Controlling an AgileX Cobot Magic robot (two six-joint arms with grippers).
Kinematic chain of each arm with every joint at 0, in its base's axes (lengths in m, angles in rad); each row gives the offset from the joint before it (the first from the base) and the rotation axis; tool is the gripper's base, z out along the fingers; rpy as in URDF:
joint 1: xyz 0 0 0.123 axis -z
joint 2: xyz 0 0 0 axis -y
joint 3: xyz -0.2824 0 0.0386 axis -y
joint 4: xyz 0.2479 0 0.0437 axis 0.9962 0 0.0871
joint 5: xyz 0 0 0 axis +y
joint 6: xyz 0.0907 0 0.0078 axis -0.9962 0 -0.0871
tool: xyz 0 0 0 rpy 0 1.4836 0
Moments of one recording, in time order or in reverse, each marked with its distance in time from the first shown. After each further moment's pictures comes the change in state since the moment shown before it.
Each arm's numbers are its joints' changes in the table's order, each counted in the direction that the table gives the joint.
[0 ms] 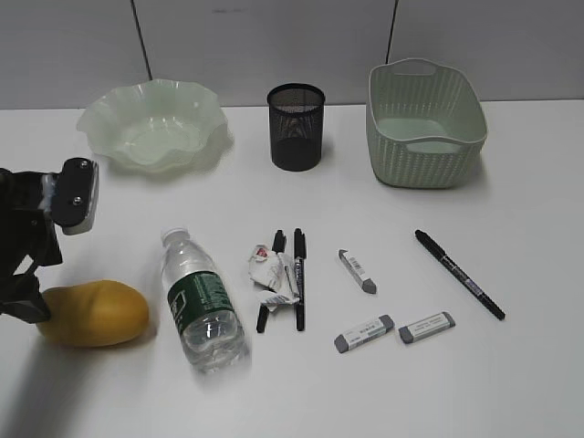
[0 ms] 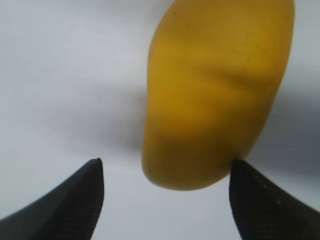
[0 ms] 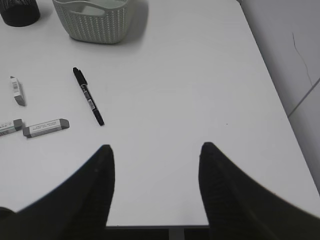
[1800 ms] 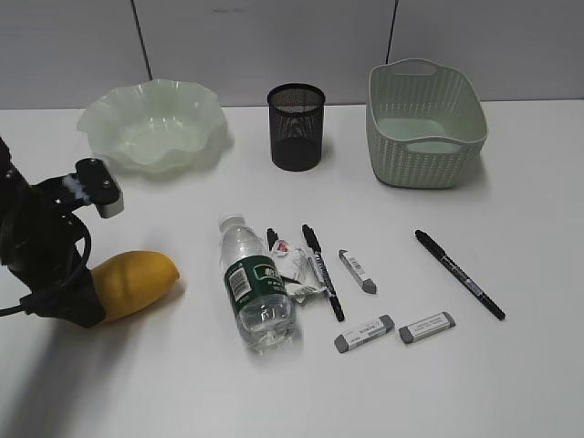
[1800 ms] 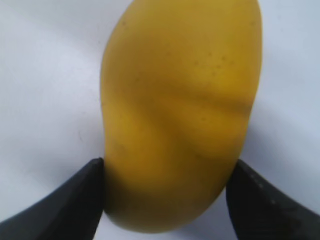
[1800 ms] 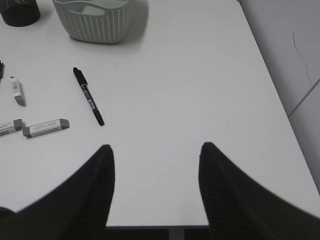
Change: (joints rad) left arm 0.002 -0.097 -0.001 -0.214 -0.081 0.238; right arm 0.000 0.000 0.000 0.000 0.001 0.000
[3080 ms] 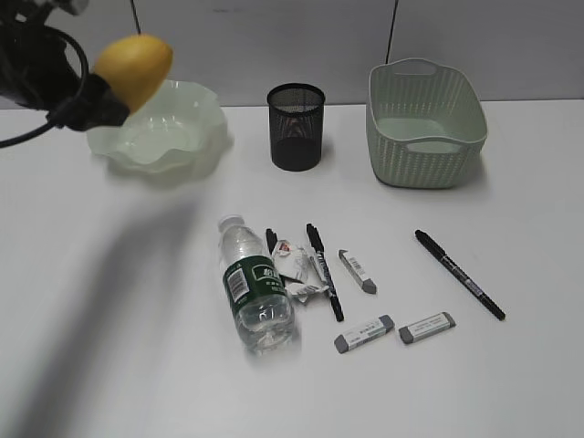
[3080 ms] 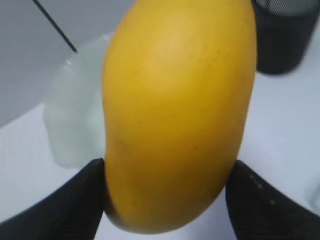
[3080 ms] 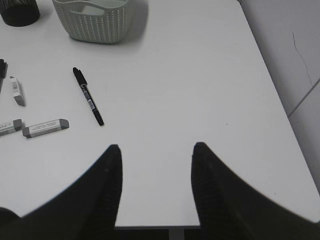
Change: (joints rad) left arm 0.000 0.168 0.220 -0.052 -0.334 0.324; right arm 0.000 0.000 0.000 0.000 0.000 0.000
